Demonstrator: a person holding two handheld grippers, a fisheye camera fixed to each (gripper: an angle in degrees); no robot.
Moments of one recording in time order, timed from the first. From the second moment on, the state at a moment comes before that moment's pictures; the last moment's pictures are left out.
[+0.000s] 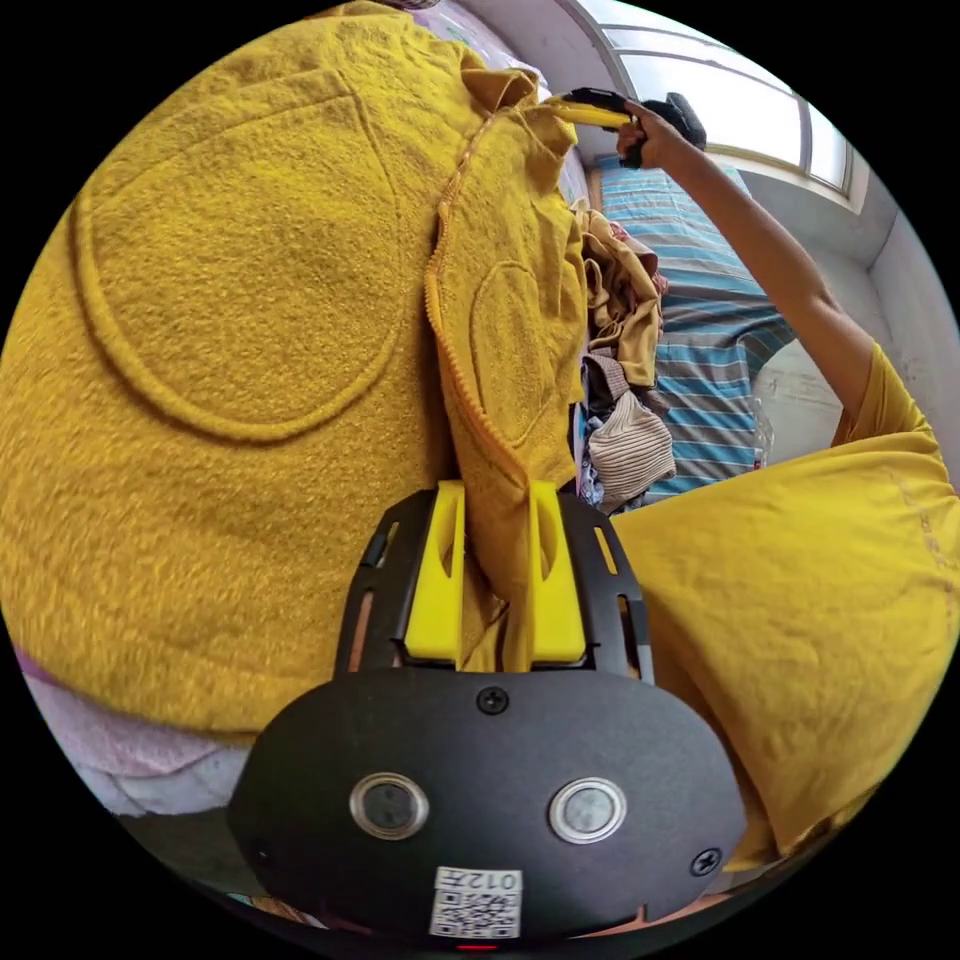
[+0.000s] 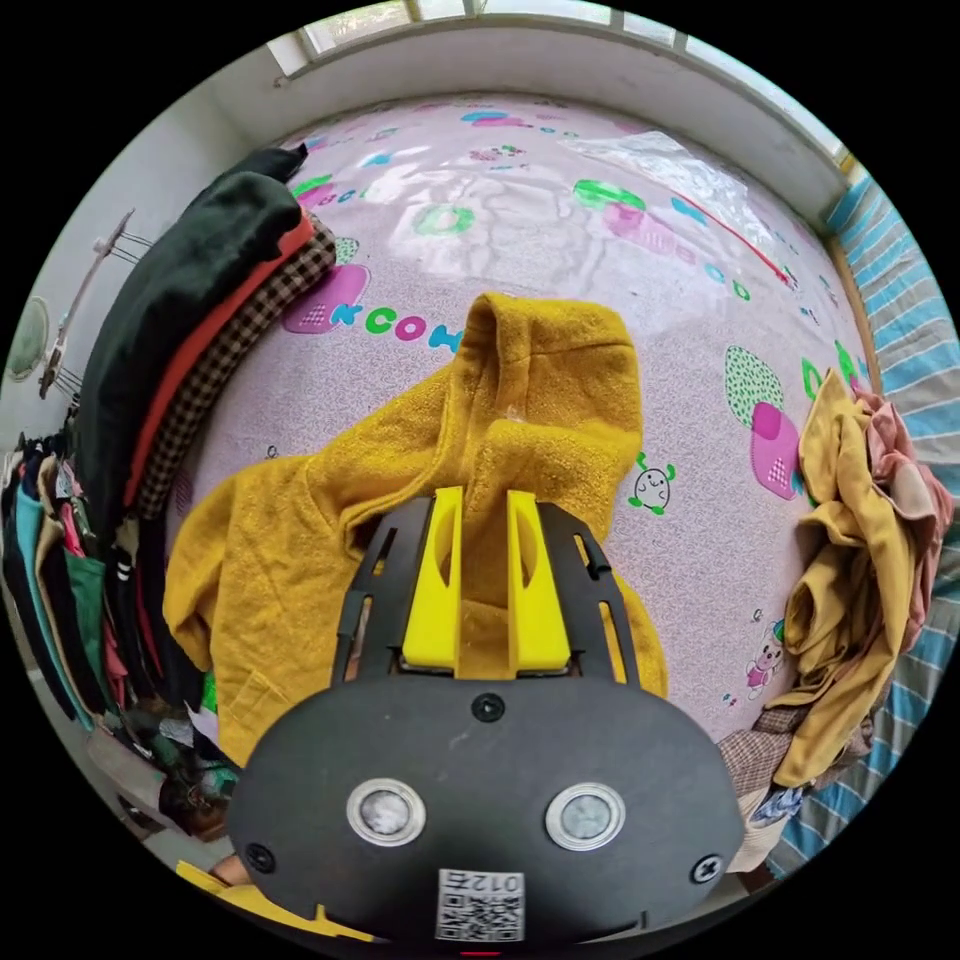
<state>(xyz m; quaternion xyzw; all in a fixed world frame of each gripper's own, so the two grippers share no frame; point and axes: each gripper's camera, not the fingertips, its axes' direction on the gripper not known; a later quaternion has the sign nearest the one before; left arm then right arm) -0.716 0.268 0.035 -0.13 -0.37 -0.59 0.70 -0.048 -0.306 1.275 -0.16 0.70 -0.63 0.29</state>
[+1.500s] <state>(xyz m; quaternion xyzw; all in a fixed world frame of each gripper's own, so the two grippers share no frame) -0.697 0.235 0.097 -0.25 -0.44 -0.59 0.63 0.143 -0.141 0.663 -0.42 0.55 -0.70 -0.16</state>
